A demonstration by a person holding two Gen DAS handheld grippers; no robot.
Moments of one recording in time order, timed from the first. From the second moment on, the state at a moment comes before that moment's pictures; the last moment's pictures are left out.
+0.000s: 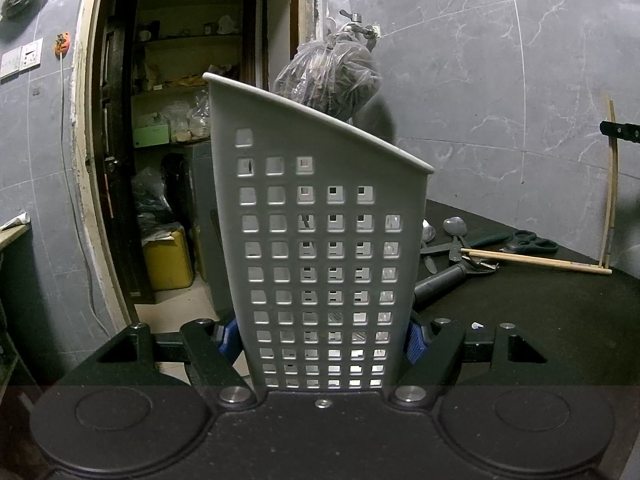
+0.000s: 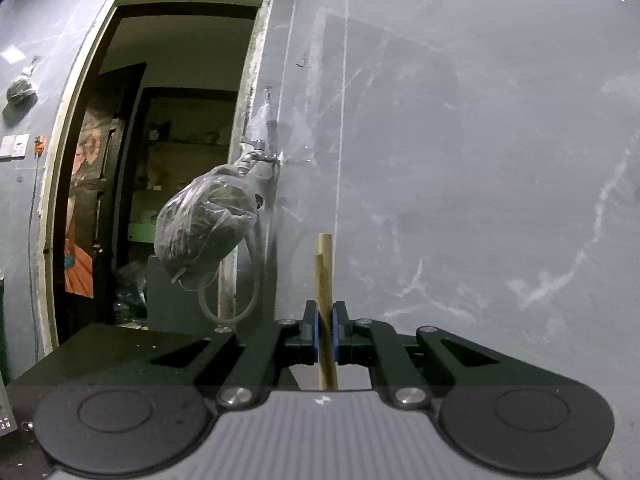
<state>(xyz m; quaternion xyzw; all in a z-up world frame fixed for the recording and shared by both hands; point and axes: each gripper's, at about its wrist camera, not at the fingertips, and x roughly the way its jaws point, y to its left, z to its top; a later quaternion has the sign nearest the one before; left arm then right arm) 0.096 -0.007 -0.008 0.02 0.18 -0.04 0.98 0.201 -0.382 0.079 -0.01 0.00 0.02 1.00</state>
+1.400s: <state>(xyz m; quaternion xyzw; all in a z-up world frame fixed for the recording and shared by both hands) 0.098 -0.009 -0.010 0.02 0.18 -0.05 0.98 0.183 -0.361 0.102 0.01 -0.04 0.06 1.00</state>
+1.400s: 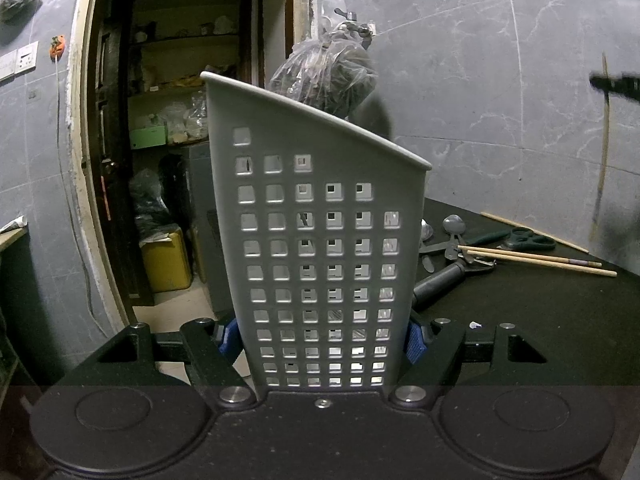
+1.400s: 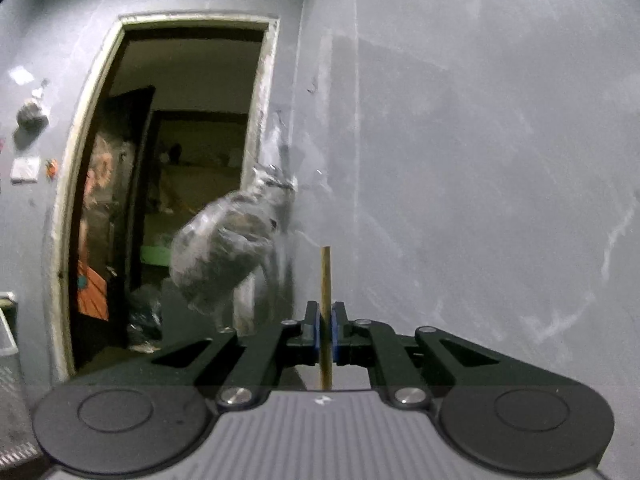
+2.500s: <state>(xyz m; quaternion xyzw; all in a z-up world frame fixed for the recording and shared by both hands) 0.102 -0.003 -0.012 0.03 0.18 -0.06 0.98 0.192 -0.159 0.130 0.06 -0.04 0.43 0.90</state>
